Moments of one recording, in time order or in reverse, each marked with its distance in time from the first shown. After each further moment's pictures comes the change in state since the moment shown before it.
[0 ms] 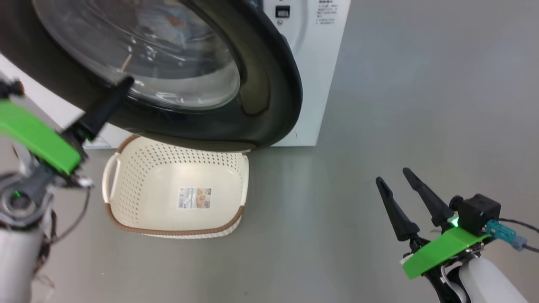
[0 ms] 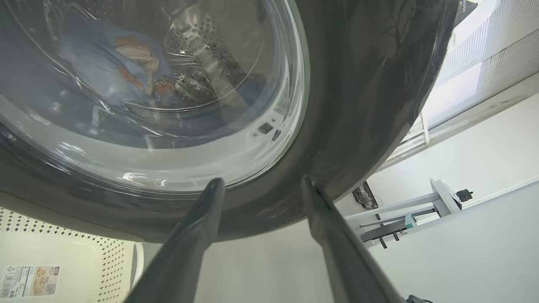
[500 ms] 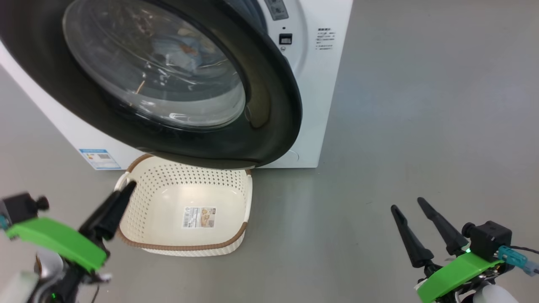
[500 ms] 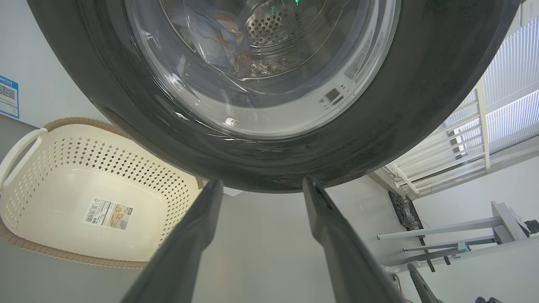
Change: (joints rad) left arm 0.359 0.063 -0.102 -0.033 0.034 0.000 -0.317; right arm 0.123 -0.027 -0.021 0.001 0.009 0.000 0.000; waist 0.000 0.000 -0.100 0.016
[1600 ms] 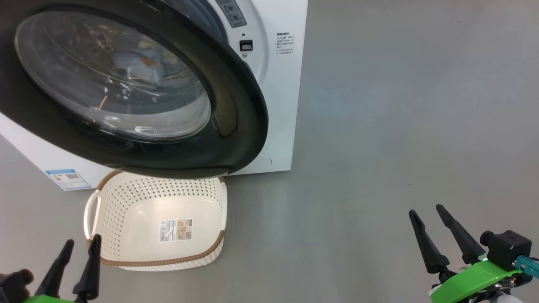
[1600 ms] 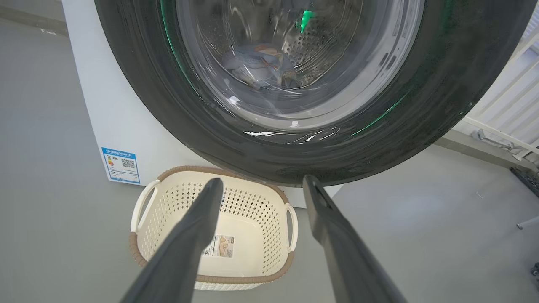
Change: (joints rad) left arm 0.266 -0.072 0.131 0.122 0.582 -0.007 -0.430; right arm 0.057 0.004 -0.090 -0.017 0.002 0.000 0.000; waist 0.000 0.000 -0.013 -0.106
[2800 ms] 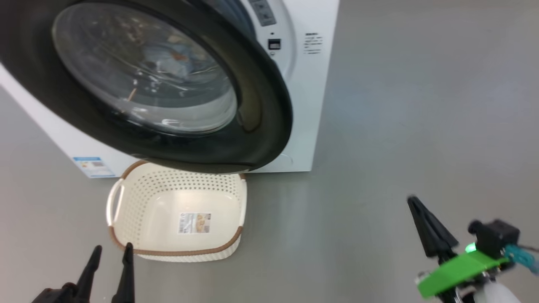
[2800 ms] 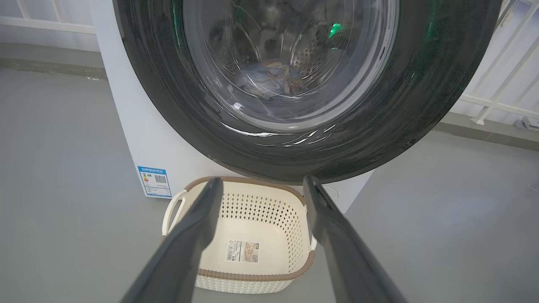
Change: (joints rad) left arm 0.099 -0.276 0.231 -0.093 0.472 0.000 0.000; right arm -0.024 0.017 0.027 -0.008 0.023 0.000 0.000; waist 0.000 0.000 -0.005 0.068
